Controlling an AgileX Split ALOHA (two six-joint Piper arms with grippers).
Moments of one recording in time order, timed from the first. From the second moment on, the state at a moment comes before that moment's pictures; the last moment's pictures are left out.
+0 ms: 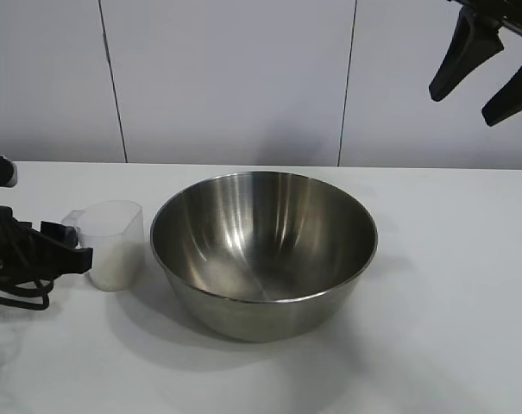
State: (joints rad) left arm -0.36 2.10 -0.48 -0.25 -1.15 0.11; right arm 0.01 1.58 -1.28 0.43 0.92 -0.16
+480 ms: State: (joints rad) left arm -0.36 2.04 -0.48 -0.25 -1.15 0.11; right arm 0.01 1.58 -1.28 0.43 0.92 -0.16
